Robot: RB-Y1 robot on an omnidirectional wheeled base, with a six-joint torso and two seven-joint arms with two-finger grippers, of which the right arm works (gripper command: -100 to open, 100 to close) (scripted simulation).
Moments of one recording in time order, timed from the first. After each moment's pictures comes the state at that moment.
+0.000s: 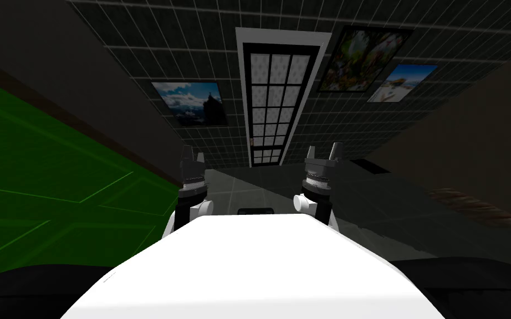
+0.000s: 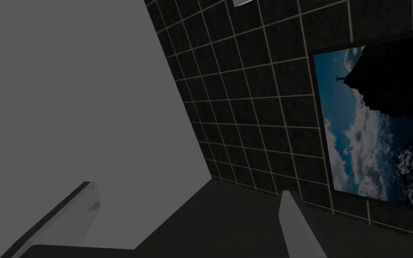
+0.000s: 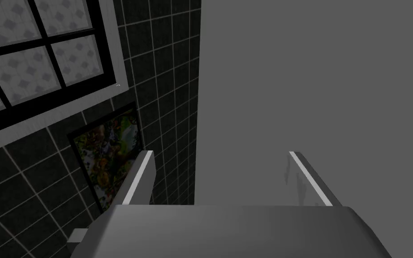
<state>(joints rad) 0.46 0.04 -0.03 -2.31 0.00 -0.62 -0.17</state>
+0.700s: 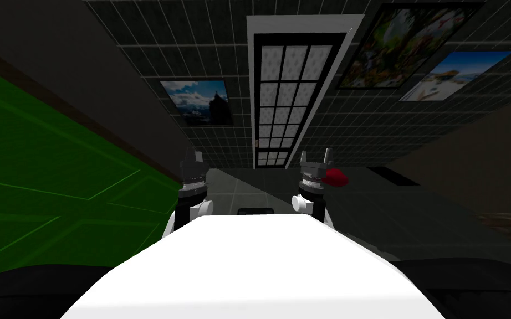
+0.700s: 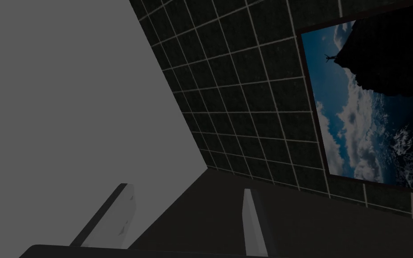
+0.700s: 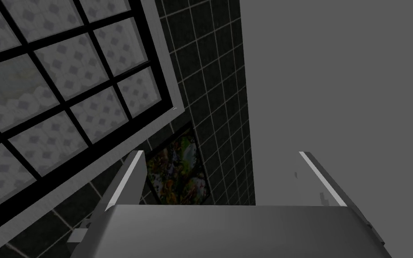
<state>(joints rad) 0.44 -0.01 -0.02 -2.19 -0.09 -0.65 -0.26</state>
